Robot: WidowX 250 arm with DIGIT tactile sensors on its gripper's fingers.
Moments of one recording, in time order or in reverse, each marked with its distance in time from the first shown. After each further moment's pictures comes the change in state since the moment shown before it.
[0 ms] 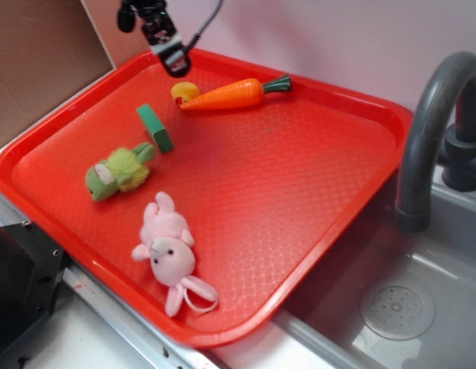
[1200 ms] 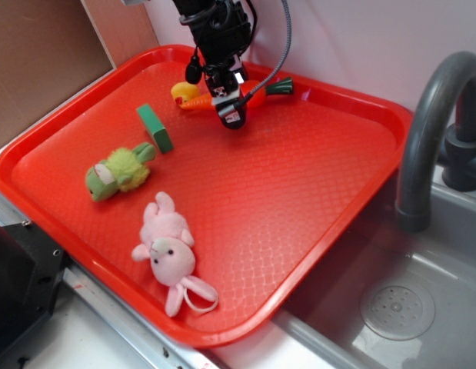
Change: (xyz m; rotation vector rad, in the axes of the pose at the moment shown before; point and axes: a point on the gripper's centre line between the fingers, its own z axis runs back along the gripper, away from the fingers) arm 0.027 -0.024 -0.074 -0.227 -0.002 -0.259
